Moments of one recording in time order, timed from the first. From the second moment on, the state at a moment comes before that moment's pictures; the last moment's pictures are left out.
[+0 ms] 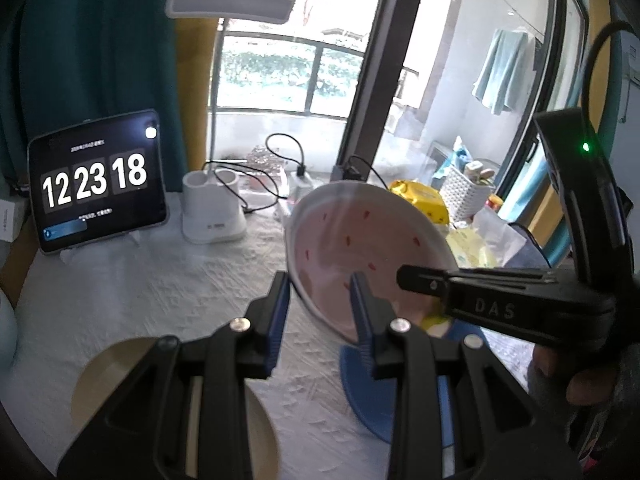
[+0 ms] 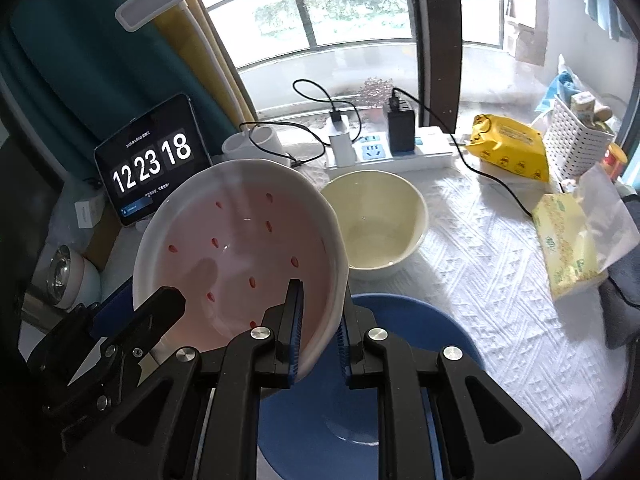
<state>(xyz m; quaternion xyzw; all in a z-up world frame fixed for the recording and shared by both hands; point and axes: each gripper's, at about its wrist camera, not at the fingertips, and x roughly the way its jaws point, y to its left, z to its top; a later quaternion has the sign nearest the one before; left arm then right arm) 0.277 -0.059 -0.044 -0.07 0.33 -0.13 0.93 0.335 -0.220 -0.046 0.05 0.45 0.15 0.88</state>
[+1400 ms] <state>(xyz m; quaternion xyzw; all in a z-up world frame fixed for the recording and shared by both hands) 0.265 -0.117 -0.111 -0.01 0.42 -0.17 0.89 0.314 -0.271 -0.111 0.04 0.53 0.11 0.84</state>
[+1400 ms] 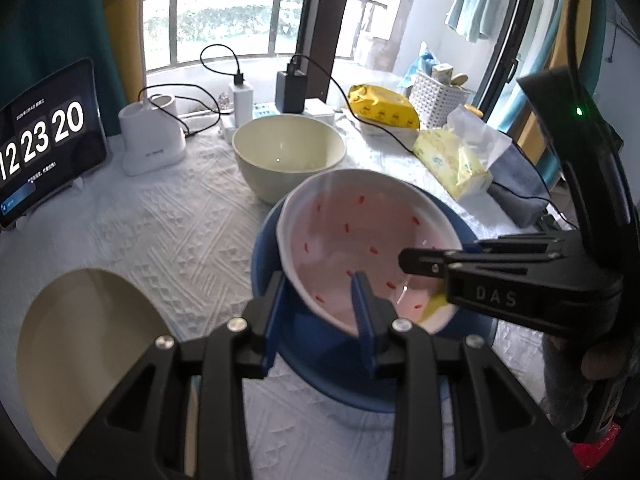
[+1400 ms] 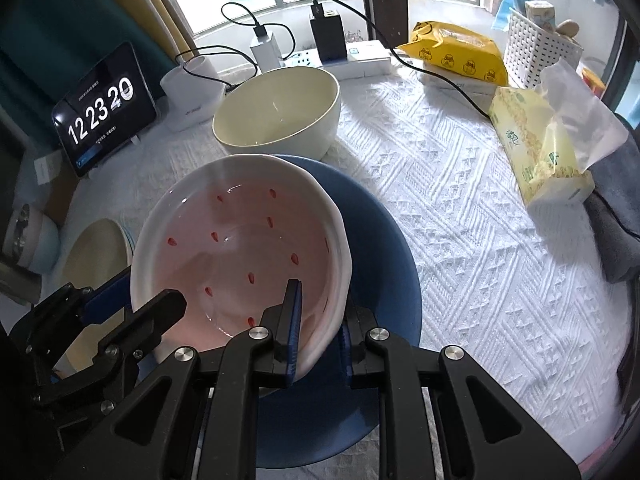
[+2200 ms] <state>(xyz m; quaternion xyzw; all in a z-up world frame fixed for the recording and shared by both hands) 0.261 -0.123 -0.111 0.04 0.42 -0.20 0.88 0.305 -0.264 -0.112 -0.03 0.55 0.12 0.83</state>
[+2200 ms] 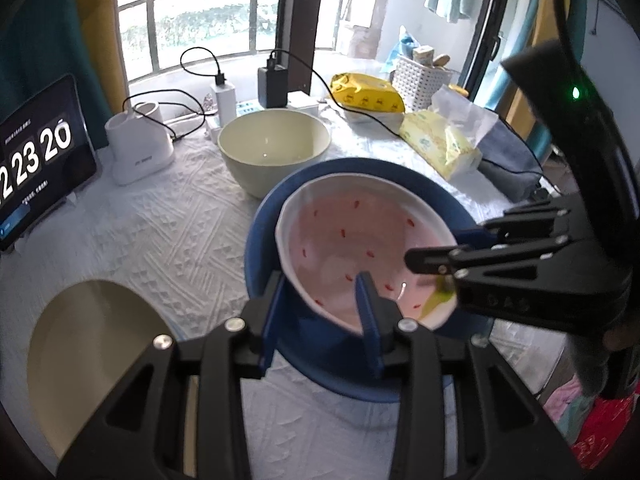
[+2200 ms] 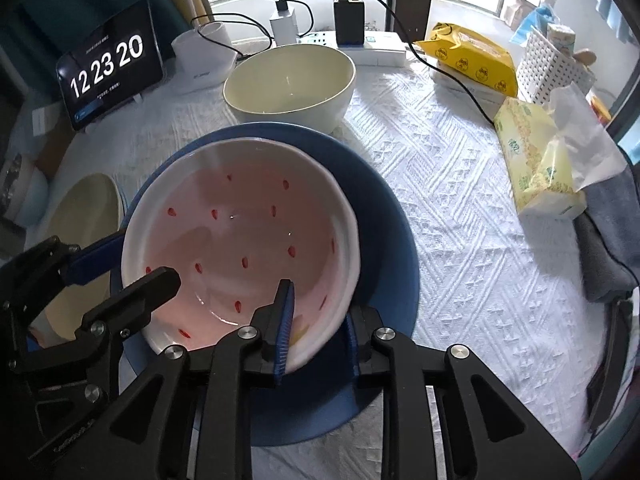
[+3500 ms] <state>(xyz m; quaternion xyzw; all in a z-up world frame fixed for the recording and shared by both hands) 0.284 -0.114 -0.091 0.02 0.42 -0.20 0.89 0.306 -0.293 -0.084 0.02 0.50 0.12 0.86</state>
